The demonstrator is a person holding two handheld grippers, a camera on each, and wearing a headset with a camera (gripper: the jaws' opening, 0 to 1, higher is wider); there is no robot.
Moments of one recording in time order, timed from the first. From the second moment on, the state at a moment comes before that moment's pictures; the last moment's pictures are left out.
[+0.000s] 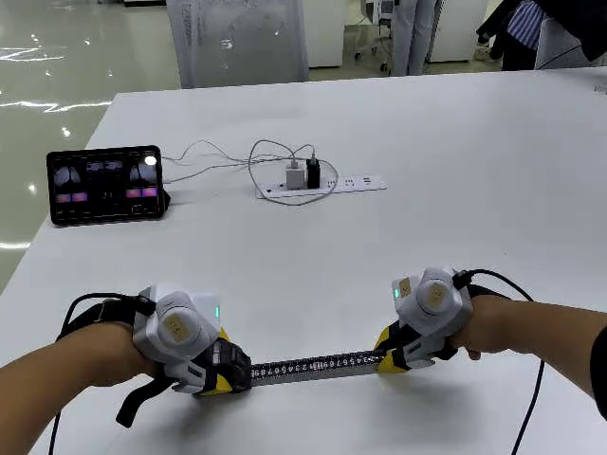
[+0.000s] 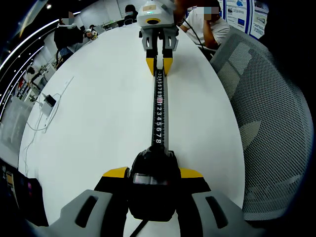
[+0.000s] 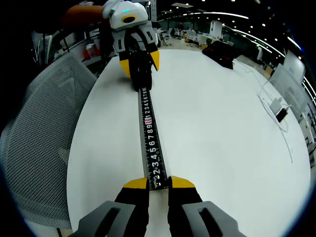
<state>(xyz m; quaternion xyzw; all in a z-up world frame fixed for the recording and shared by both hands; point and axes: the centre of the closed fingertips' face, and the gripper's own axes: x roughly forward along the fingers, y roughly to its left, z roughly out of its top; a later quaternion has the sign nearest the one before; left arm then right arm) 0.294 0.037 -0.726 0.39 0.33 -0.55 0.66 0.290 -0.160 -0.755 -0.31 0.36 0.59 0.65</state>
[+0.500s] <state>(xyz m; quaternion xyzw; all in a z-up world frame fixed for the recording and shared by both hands) 0.294 0.037 -0.726 0.39 0.33 -0.55 0.66 0.290 -0.166 -0.755 -0.31 0.37 0.59 0.65</state>
